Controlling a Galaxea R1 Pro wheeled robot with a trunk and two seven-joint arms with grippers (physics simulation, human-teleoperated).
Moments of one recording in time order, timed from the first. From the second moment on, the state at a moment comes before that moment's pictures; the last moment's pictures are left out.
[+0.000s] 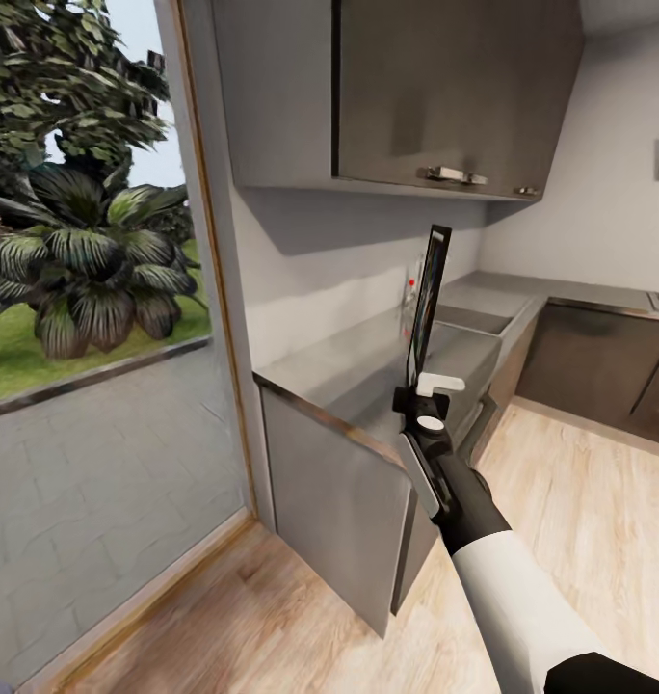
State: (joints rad) left arm 0.05 0.02 0.18 -0.65 0.00 -0.07 0.00; right arm -0.80 0.13 0.19 -1.07 -0.17 0.35 -0.52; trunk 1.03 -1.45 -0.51
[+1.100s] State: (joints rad) left arm 0.05 0.02 0.18 -0.65 0.00 -0.07 0.00; right arm -0.67 0.13 0.39 -1.28 -0.17 0.35 -0.51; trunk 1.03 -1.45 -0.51
